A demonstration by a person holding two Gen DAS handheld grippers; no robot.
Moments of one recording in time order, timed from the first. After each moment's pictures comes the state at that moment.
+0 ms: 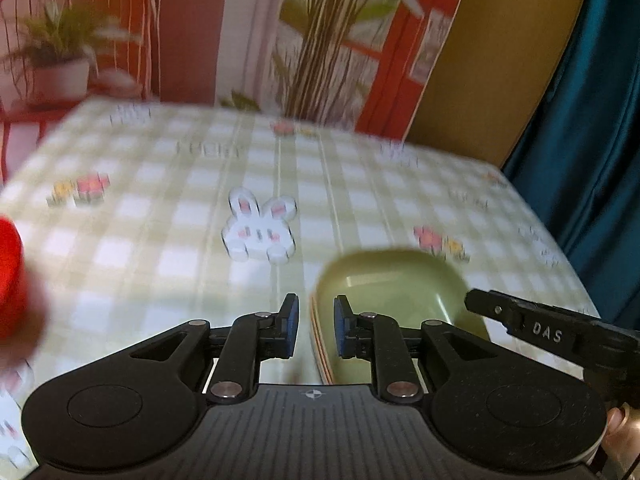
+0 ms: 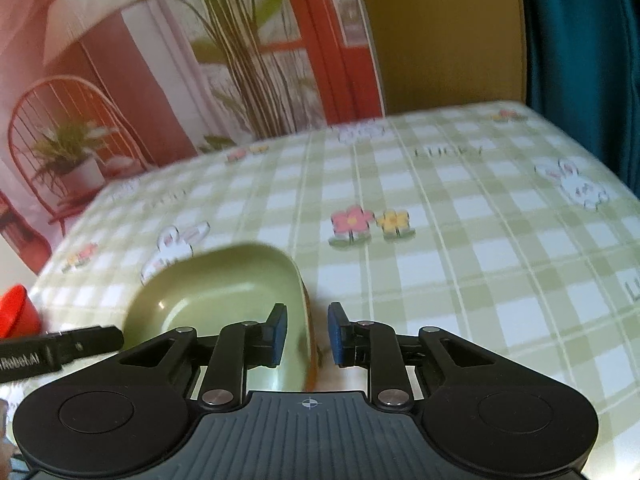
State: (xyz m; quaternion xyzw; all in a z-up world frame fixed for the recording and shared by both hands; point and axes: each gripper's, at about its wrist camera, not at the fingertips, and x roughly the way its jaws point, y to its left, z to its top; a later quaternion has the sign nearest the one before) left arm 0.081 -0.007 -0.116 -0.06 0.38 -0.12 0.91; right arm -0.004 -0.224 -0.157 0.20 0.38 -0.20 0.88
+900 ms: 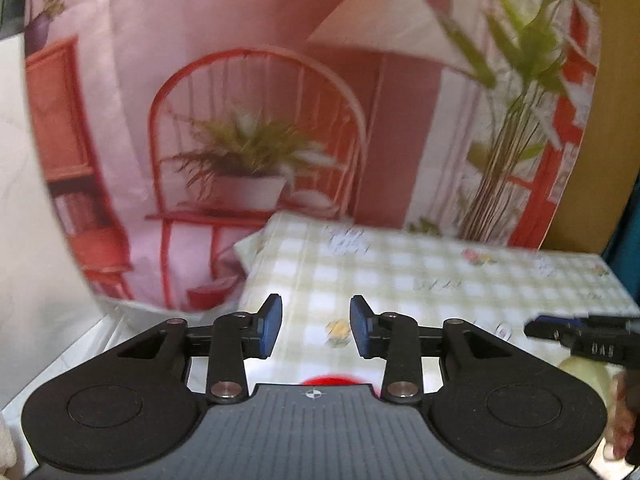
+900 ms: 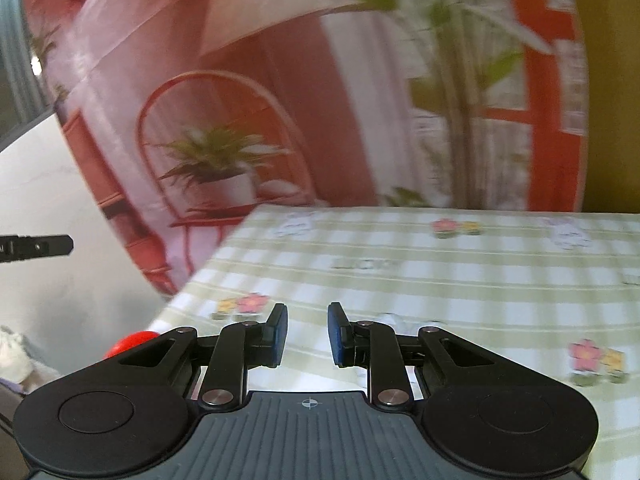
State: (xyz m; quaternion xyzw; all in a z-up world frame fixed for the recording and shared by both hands) left arm 0.089 0.230 -0.011 -0.02 0.31 0.01 0.95; right arm 0.158 -0.100 -0.096 0.16 0.35 -0.02 0.92
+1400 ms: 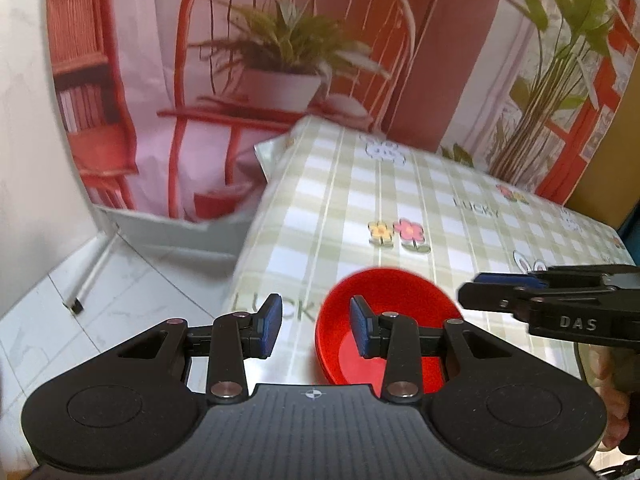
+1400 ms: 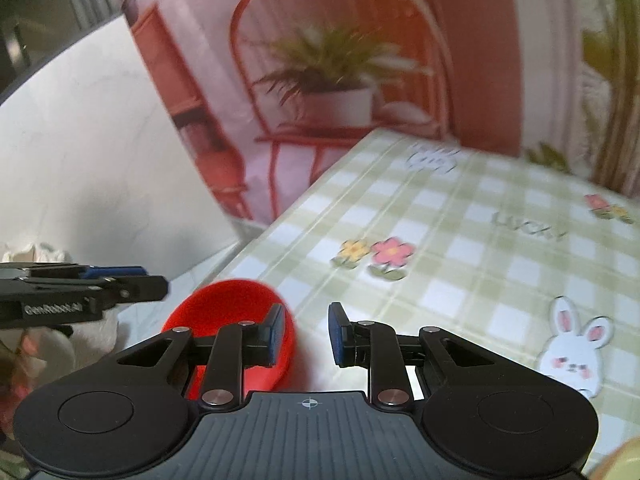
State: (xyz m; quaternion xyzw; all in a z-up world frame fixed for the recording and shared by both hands) left arm 0.076 0.278 -0.096 -0.08 0.39 0.01 0.92; right arm 0.237 0.023 -0.139 0.13 0.44 0.10 0.89
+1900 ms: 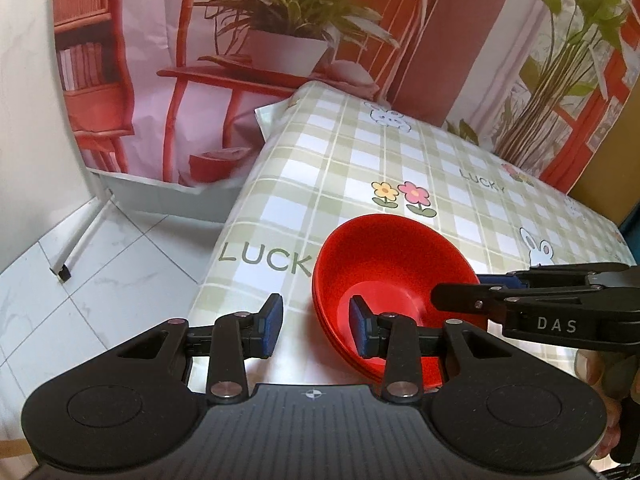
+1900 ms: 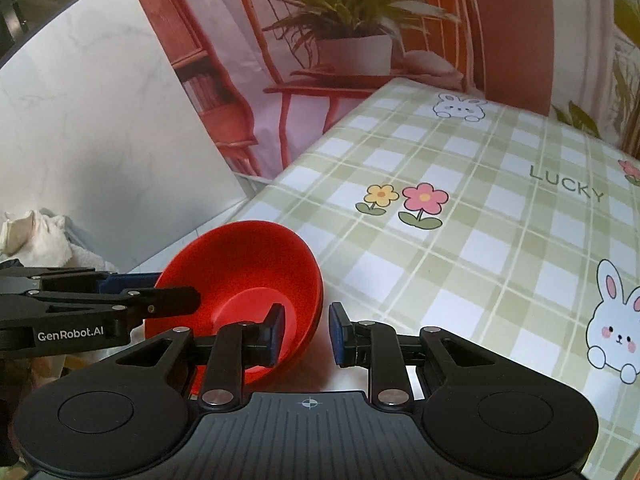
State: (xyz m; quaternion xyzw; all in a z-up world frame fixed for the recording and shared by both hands) left arm 0.070 0.277 -0.128 -0.11 0.41 0.01 0.91; right arm 0.242 0.044 -0.174 0.12 0.48 0.11 0.86
